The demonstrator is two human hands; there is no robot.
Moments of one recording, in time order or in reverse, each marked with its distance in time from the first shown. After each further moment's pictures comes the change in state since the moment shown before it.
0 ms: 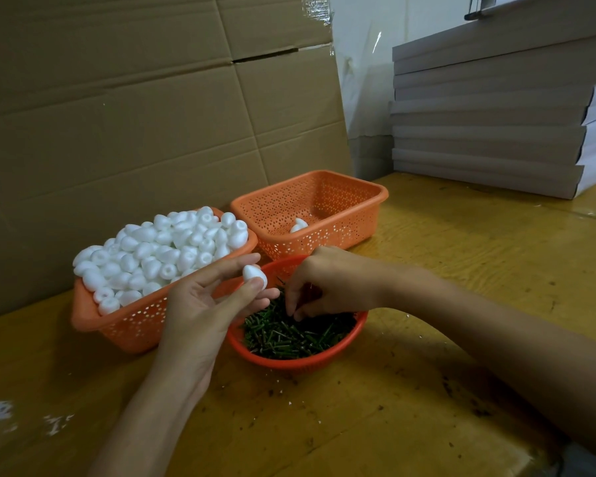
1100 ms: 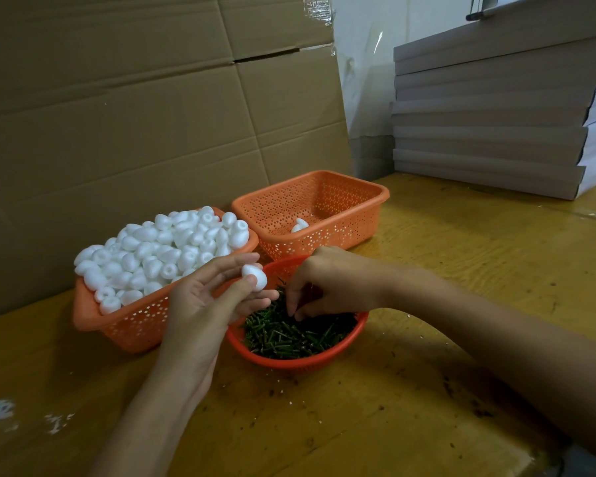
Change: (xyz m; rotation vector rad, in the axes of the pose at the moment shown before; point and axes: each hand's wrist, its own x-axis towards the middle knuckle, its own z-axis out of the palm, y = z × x) left_hand -0.001 0.003 0.001 -0.012 0.027 -0.025; right_hand 0.001 0.000 0.000 -0.002 -0.010 0.003
